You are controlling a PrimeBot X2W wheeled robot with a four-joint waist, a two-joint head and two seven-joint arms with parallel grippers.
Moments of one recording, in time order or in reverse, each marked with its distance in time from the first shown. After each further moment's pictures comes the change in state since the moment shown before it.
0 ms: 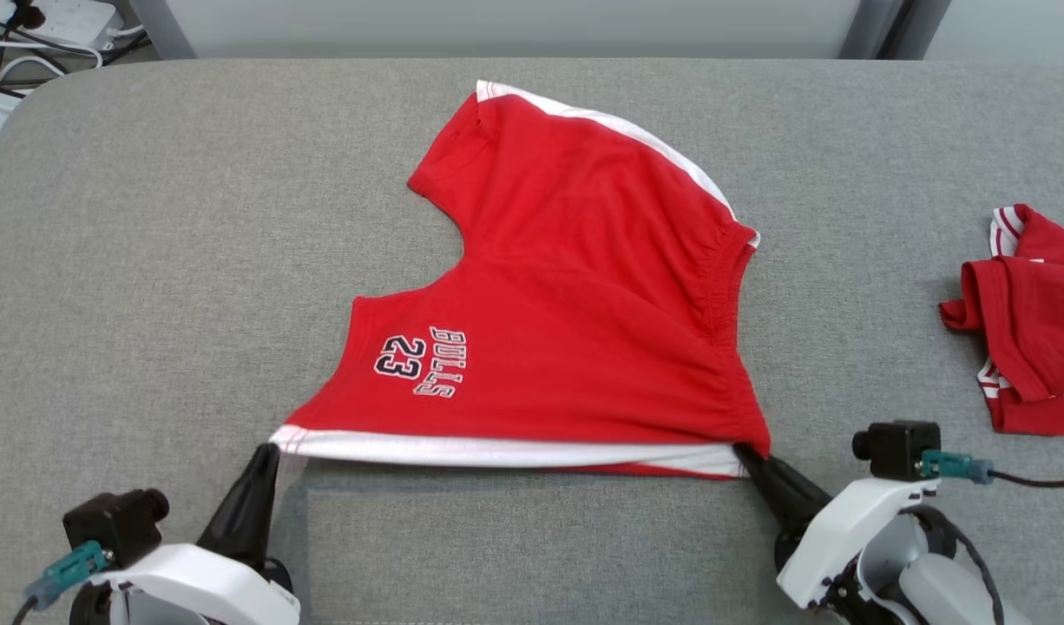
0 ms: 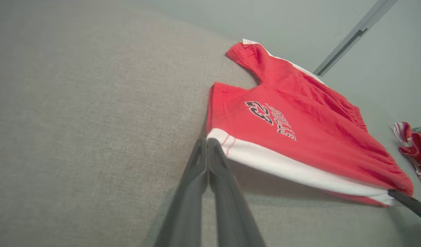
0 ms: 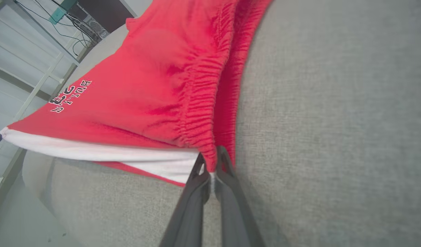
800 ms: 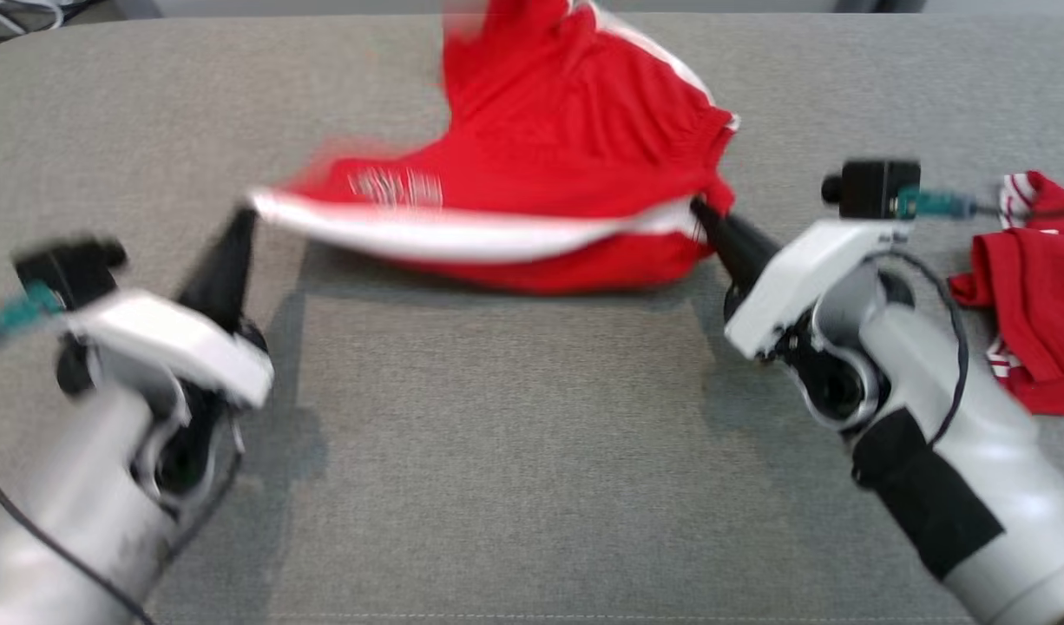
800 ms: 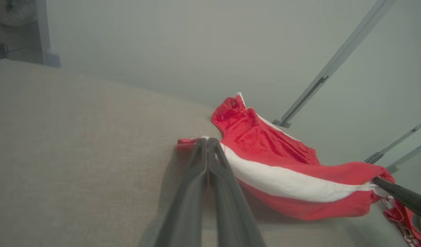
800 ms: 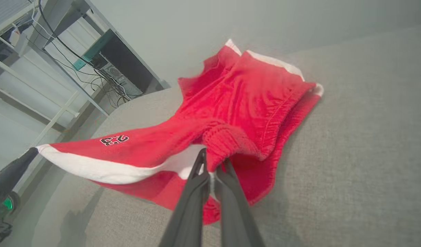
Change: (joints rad) left arm -0.547 -0.098 -0.081 0.464 -0.117 -0.297 0.031; right arm -0.499 0.128 0.048 0.244 0.117 0.000 0.070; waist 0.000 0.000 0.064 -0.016
